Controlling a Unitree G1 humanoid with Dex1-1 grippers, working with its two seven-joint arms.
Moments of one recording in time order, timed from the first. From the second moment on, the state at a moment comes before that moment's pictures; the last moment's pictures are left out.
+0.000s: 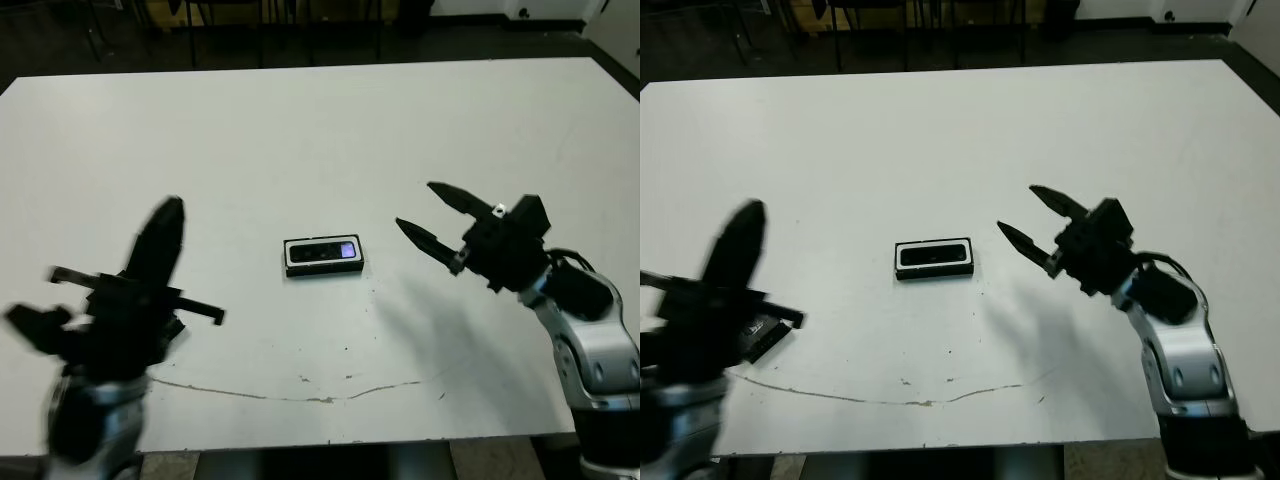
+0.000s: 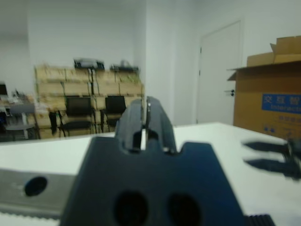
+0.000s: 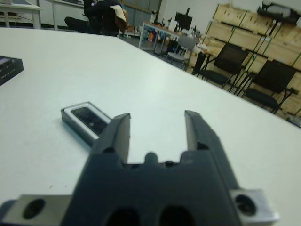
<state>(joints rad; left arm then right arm) 0.37 0.25 0.19 -0.86 -0.40 0.01 -0.28 -0.12 -0.47 -0.03 -0.16 0.20 0.09 0.72</state>
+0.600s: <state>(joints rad) 0.56 0.66 0.63 -0.79 -0.68 0.37 -0.47 -0.12 -0.51 -0.06 -0.20 0.25 0.10 0.69</state>
